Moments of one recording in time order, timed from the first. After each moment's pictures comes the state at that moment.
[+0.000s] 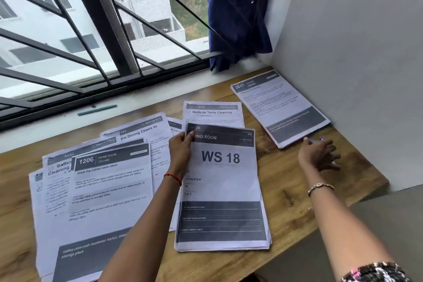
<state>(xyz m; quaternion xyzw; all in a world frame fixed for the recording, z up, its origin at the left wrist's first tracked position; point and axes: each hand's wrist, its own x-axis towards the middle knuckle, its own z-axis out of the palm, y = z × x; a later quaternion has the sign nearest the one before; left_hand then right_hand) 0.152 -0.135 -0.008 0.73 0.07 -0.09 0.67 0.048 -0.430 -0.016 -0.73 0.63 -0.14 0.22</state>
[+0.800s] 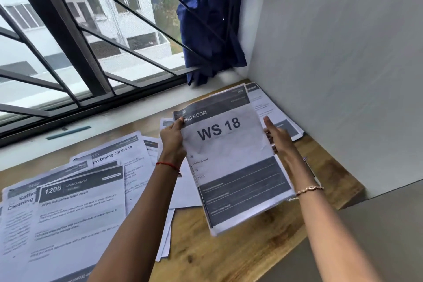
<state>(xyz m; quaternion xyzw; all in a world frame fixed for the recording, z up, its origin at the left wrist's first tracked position) 0.199 -0.214 0.040 0.51 0.18 -0.14 0.83 0.077 -0.447 0.041 -0.75 0.33 -0.06 0.57</state>
